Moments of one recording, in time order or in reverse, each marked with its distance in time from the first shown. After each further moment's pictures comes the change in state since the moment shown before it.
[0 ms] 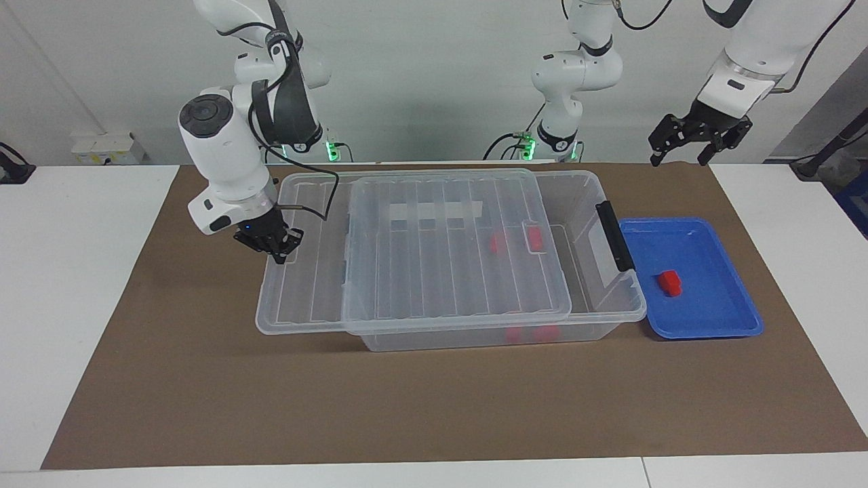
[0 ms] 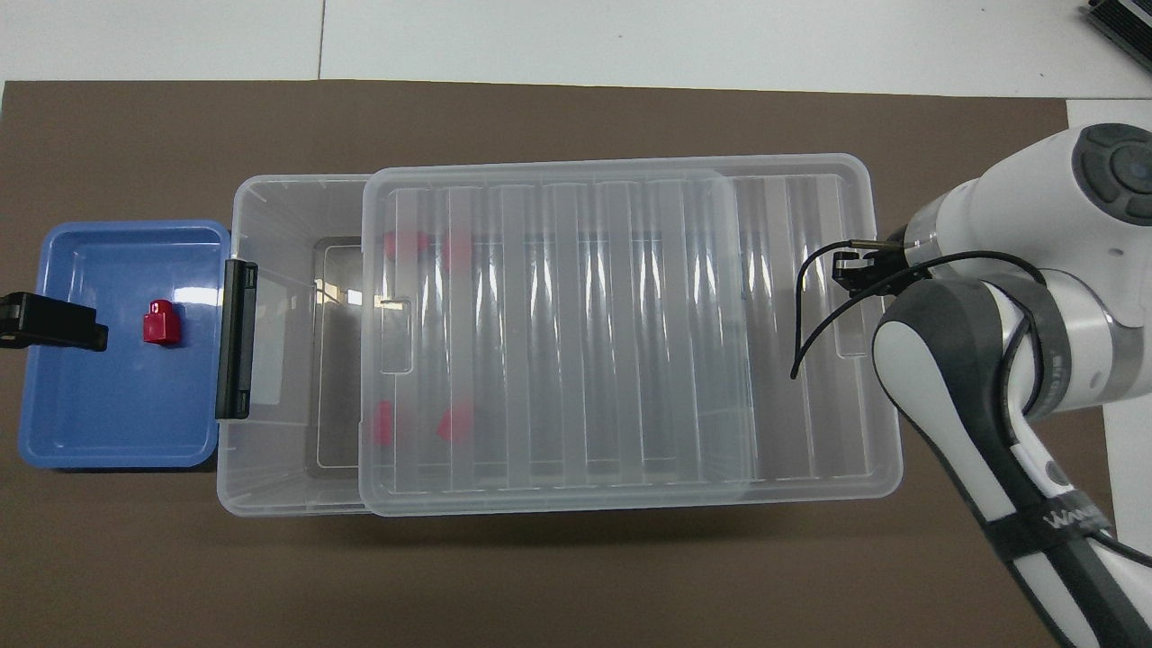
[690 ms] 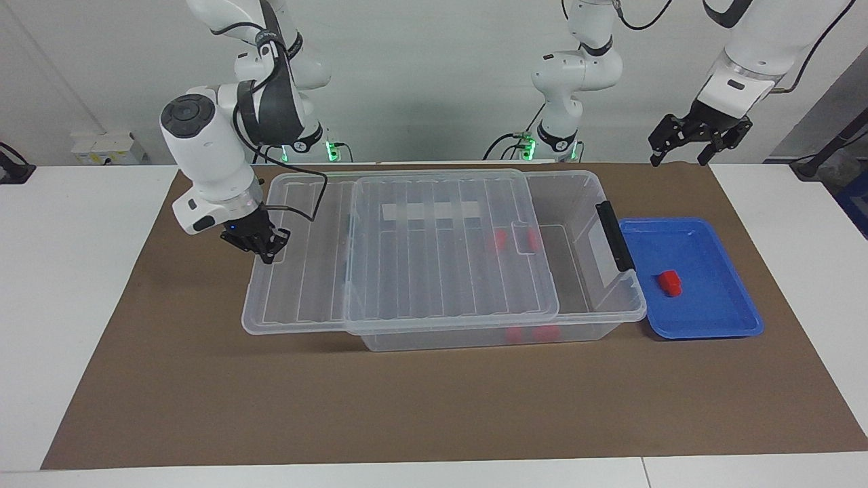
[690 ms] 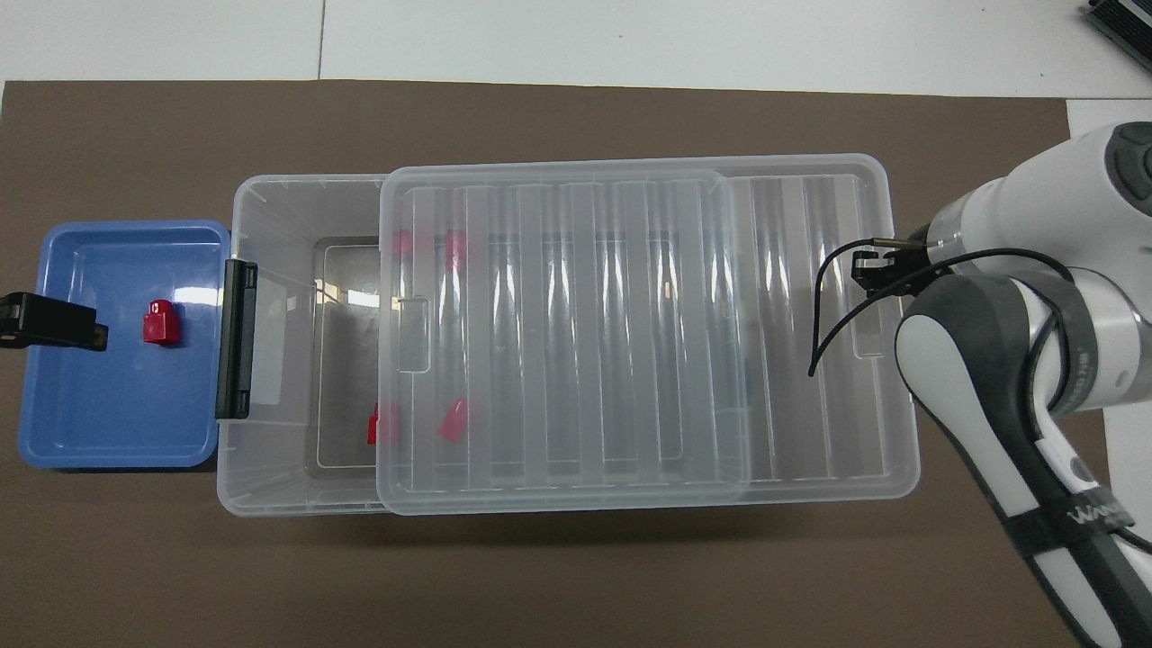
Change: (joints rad) left arm 0.000 0.000 0.000 0.000 0.000 0.000 0.000; right arm -0.038 -0.007 -0.002 -0.005 -0.001 -0.006 -0.024
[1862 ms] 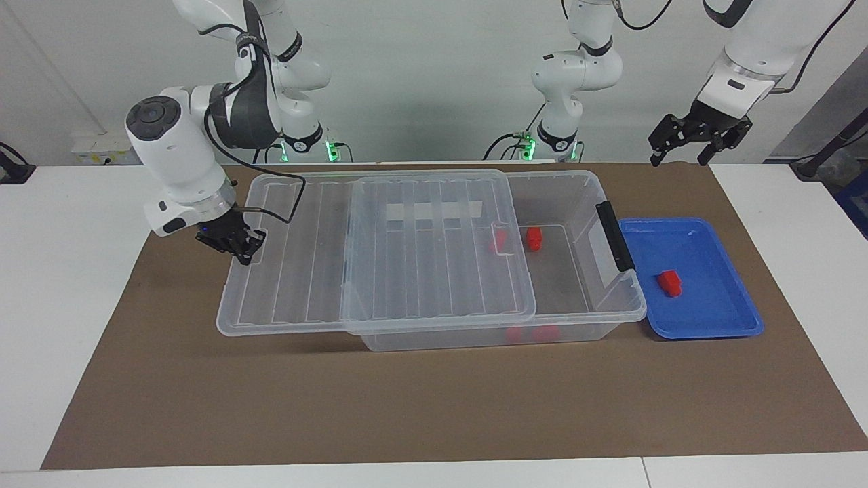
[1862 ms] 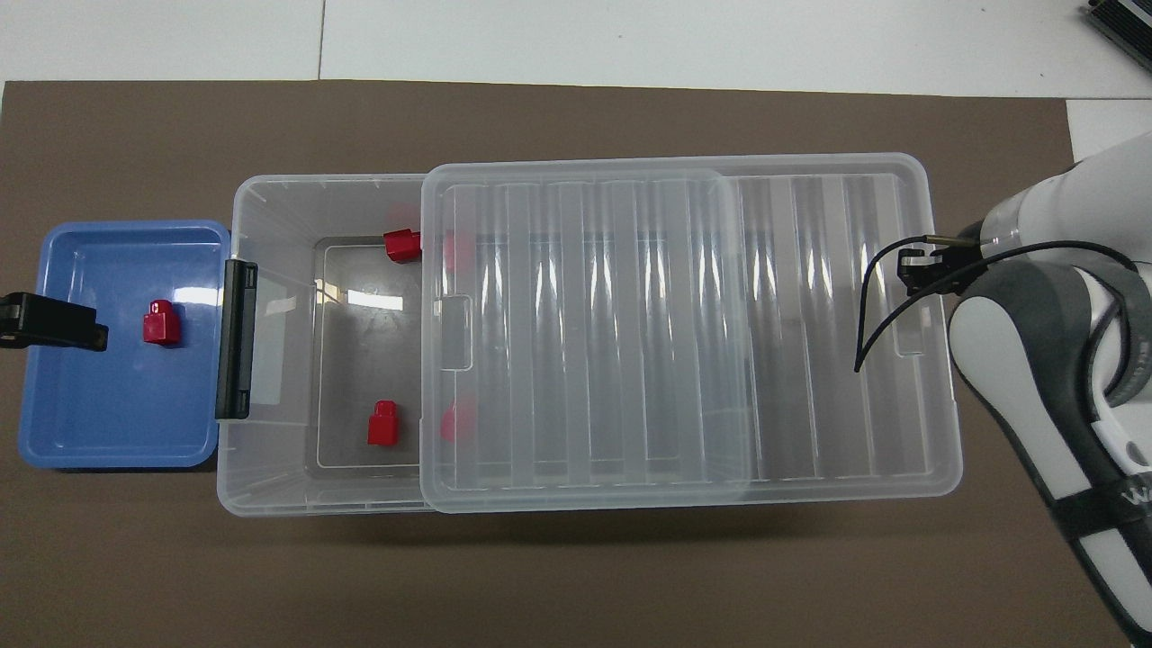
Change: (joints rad) left arm 0.001 0.000 0.001 0.000 0.000 0.000 0.000; right arm -0.058 -0.003 -0.002 0.000 -0.002 -0.010 -0.054
